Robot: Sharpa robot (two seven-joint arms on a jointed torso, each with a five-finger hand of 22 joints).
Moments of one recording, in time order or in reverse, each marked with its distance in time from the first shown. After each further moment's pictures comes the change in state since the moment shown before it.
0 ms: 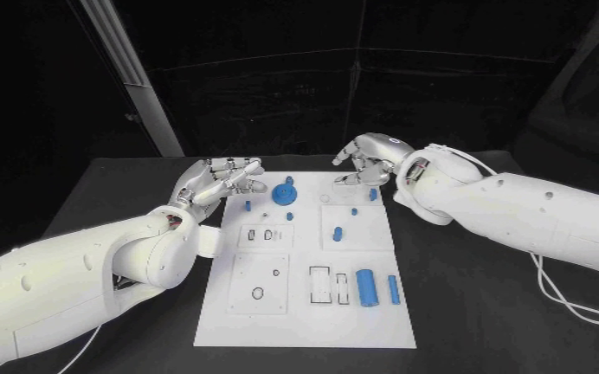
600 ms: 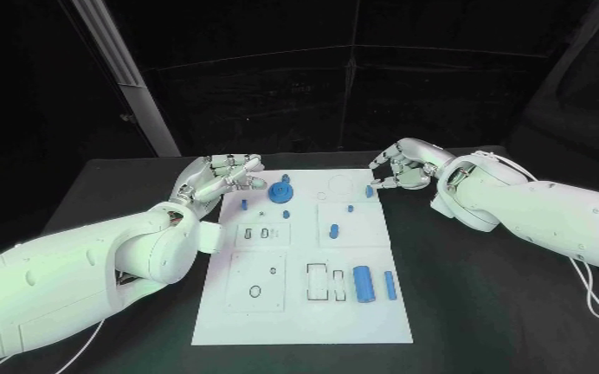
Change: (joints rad) left arm 0.000 0.013 0.000 -0.019 0.000 0.002 0.000; left_hand 0.000 0.000 0.000 0.000 0.000 0.000 0.000 0.000 0.000 0.000 0.000 0.000 0.000 0.000 0.000 0.000 0.000 0.000 0.000 0.000 0.000 0.000; right arm -0.038 -0.151 -0.001 -0.009 0.182 0.025 0.080; right_hand 0.009 -0.006 -0.011 -0.013 0.000 -0.004 0.004 0.000 -0.002 0.000 0.000 0.000 -0.007 0.000 0.000 0.000 0.000 0.000 0.000 0.000 0.000 0.001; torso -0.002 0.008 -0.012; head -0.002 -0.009
